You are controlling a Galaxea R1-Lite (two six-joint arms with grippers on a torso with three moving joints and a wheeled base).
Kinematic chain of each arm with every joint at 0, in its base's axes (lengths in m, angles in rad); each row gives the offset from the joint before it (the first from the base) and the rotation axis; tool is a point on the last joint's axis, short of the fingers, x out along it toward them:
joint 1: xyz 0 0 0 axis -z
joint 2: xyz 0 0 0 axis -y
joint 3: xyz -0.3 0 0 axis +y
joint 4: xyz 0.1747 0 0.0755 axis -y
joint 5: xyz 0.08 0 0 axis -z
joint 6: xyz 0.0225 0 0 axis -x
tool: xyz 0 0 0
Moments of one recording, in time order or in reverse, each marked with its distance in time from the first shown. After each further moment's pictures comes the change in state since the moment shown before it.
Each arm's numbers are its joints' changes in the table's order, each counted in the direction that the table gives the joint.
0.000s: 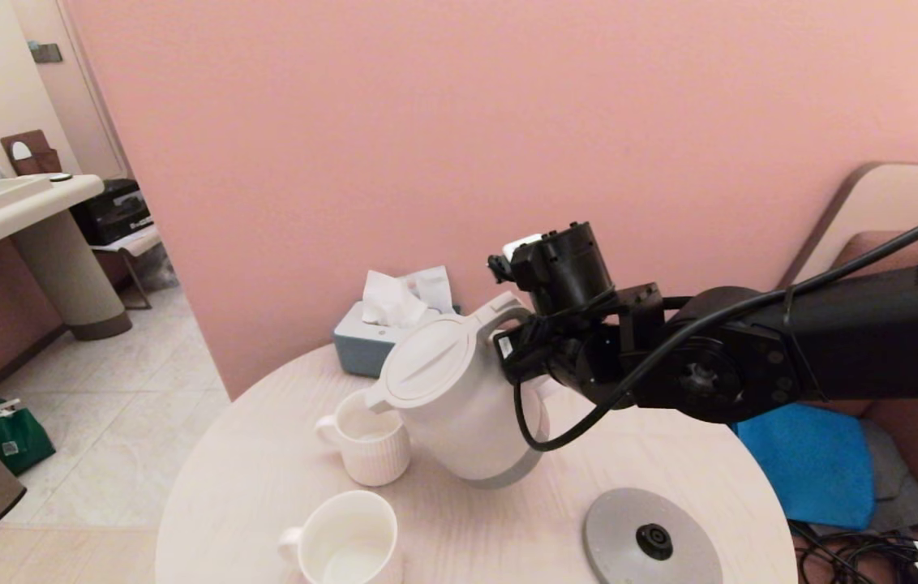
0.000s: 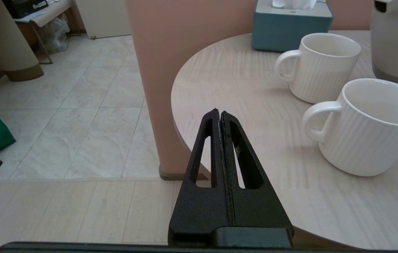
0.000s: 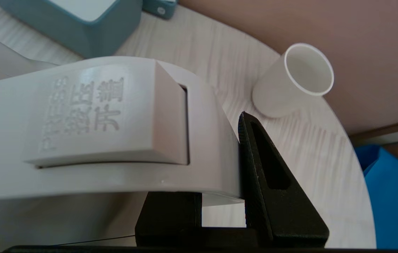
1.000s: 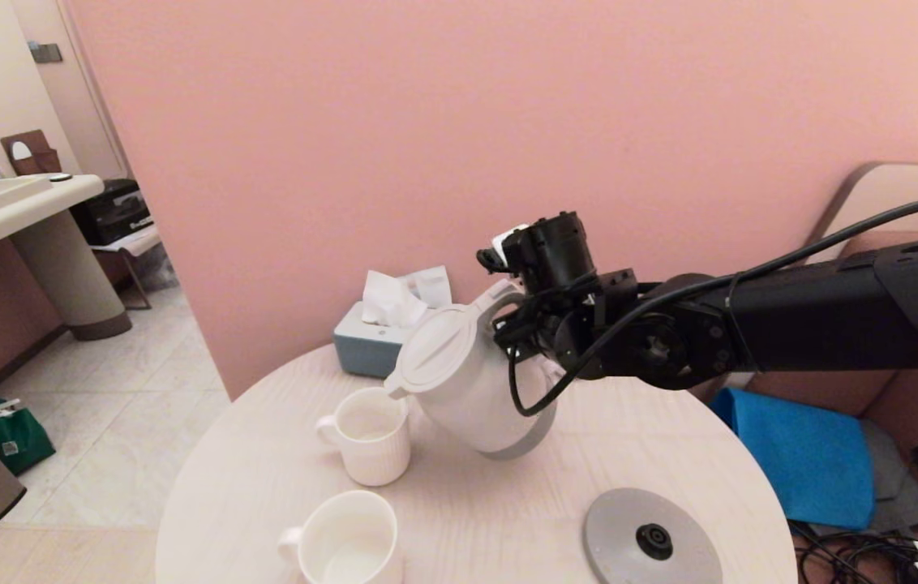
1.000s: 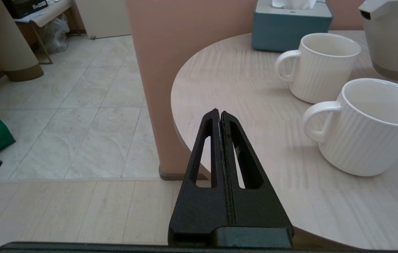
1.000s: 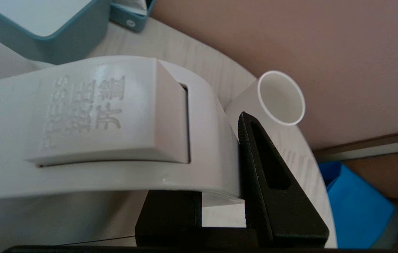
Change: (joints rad) left arm 0.000 0.000 0.000 0.000 0.000 0.000; right arm 0.053 -0.095 -0.134 -0.002 0.028 0.146
